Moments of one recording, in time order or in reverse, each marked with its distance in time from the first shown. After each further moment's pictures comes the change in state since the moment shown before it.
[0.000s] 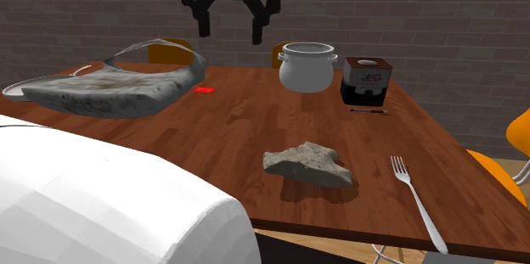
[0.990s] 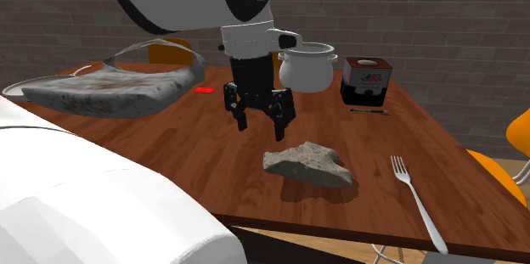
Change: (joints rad) arm -0.139 0.286 0.152 -0.305 -0.116 0.589 0.268
